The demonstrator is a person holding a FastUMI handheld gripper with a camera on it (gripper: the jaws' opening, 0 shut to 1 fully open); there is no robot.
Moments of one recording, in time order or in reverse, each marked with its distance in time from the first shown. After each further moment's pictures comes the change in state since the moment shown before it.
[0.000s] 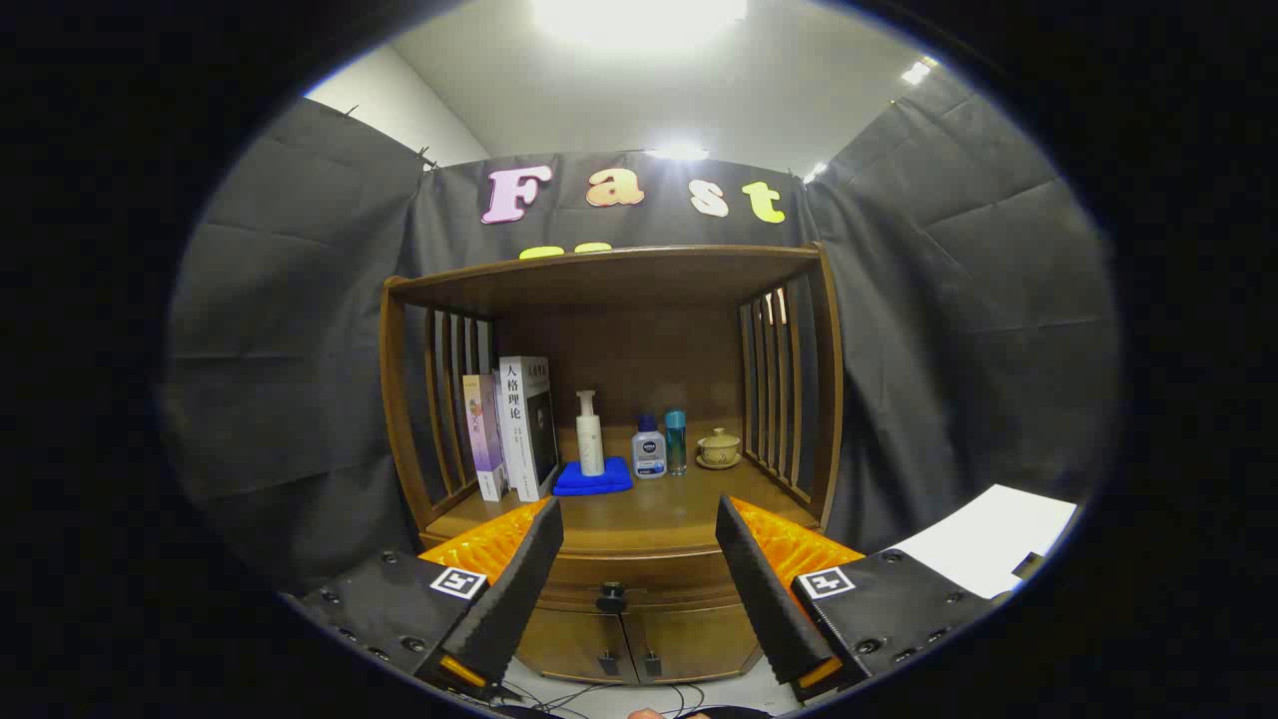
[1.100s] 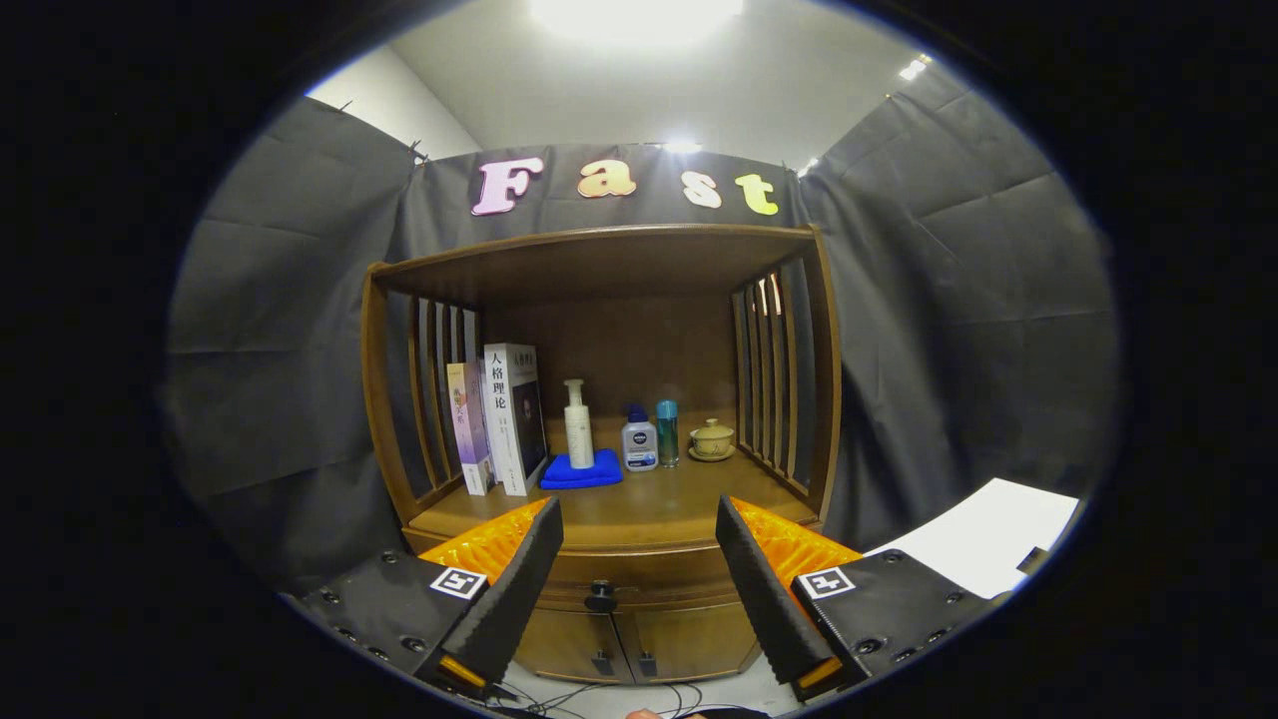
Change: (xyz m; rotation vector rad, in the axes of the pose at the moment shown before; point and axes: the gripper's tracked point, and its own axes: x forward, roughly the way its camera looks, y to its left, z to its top) arm 0.023 -0.009 -0.020 0.006 0.024 -0.021
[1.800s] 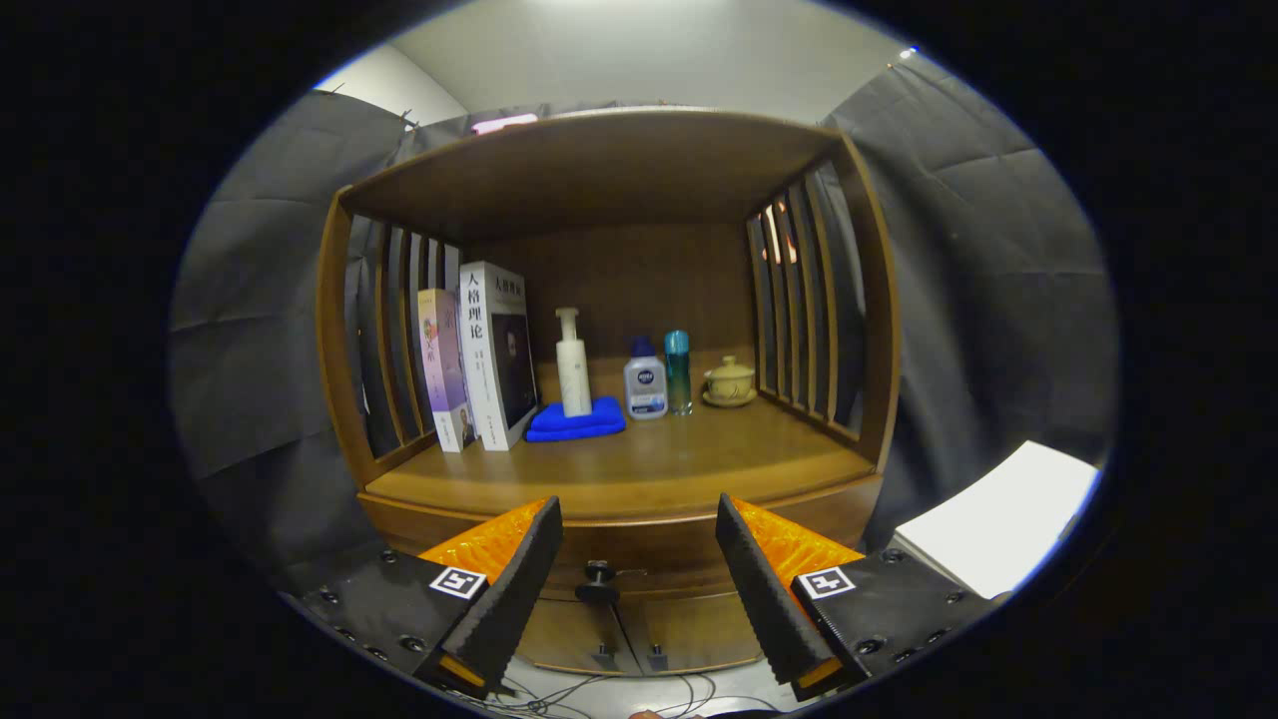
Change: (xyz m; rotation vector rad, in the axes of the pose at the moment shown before) arm 0.083 0.003 -0.095 0.025 0.130 0.023
